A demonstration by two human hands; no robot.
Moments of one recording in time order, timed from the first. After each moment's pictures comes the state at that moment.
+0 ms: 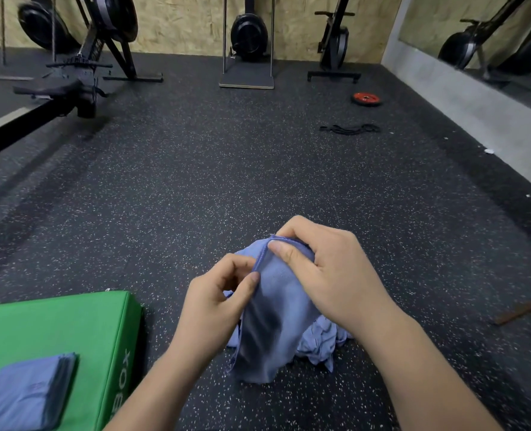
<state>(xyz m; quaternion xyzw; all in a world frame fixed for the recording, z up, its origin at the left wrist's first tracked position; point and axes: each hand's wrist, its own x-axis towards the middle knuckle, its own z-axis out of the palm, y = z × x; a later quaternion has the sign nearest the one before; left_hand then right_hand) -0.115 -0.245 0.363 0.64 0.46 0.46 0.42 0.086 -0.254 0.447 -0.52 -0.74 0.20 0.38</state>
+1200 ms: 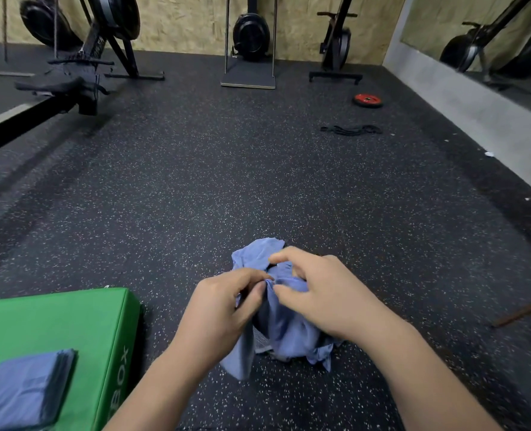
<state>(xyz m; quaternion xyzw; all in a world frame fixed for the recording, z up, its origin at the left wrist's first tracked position) -0.116 -0.246 0.362 0.76 0.48 0.36 0.24 0.094 -0.254 0.417 -0.59 -0.74 0.26 0.19</state>
